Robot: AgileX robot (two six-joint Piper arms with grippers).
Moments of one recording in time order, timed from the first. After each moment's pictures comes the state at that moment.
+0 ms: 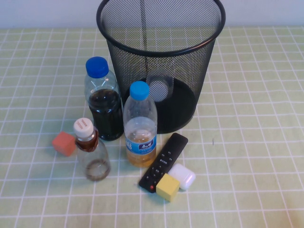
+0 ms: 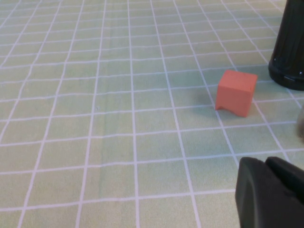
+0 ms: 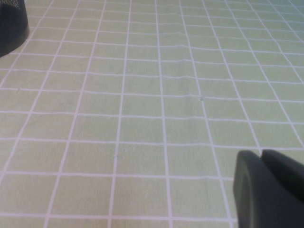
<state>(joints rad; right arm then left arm) 0.02 -0.01 0.03 -0.04 0.36 0.01 -0.08 -0.01 0.03 -0.05 0.35 0.03</state>
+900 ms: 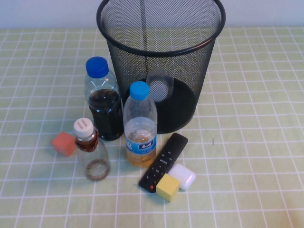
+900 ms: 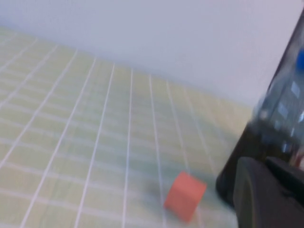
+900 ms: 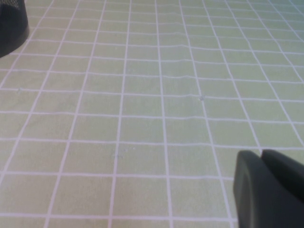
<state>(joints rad) 0.02 -0.01 0.03 -0.04 0.37 0.01 -0.08 -0.01 0.03 -0.31 0.10 -0.07</state>
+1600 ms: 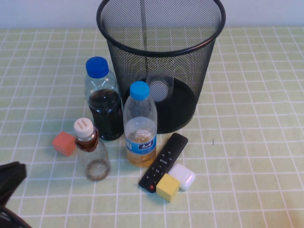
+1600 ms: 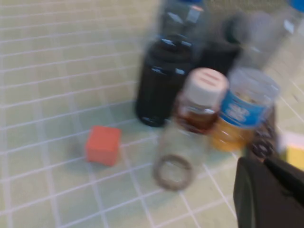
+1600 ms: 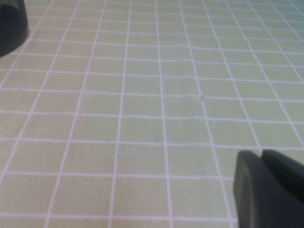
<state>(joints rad) 0.02 -0.01 0.03 -0.04 0.37 0.01 -0.33 0.45 -0.52 -0.22 0.60 0.09</state>
